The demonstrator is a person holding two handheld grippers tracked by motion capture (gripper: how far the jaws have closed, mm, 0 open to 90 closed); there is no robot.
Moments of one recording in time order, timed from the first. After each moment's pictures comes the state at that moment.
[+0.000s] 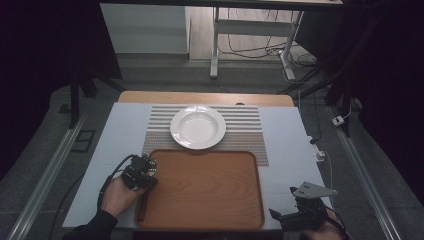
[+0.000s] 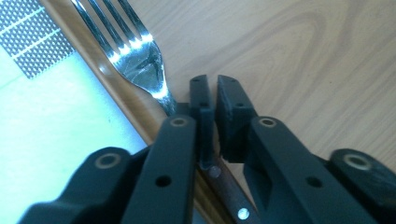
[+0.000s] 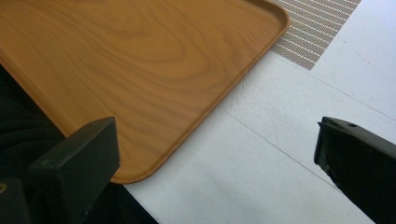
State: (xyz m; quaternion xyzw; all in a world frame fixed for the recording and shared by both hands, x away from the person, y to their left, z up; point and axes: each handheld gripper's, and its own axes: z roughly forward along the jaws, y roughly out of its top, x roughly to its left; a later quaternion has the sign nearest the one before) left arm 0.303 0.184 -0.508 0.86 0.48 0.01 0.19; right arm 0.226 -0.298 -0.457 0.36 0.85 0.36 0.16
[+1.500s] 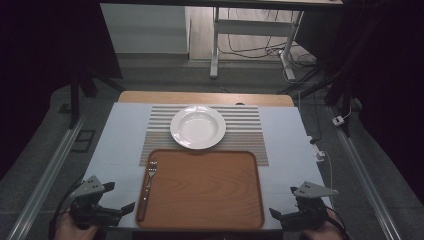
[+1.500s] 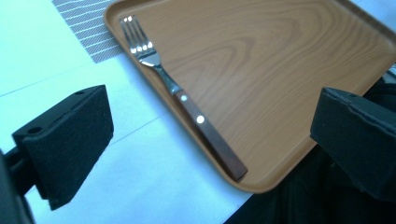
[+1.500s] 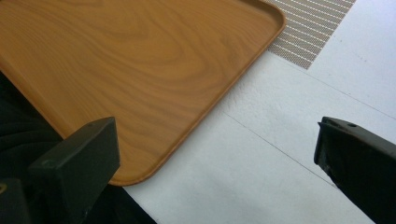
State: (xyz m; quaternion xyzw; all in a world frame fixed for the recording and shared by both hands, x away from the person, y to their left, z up) left arm 0.179 0.259 -0.477 0.78 0.45 0.11 0.41; right arm 0.226 -0.299 -0.456 0.37 0.84 0.36 0.16
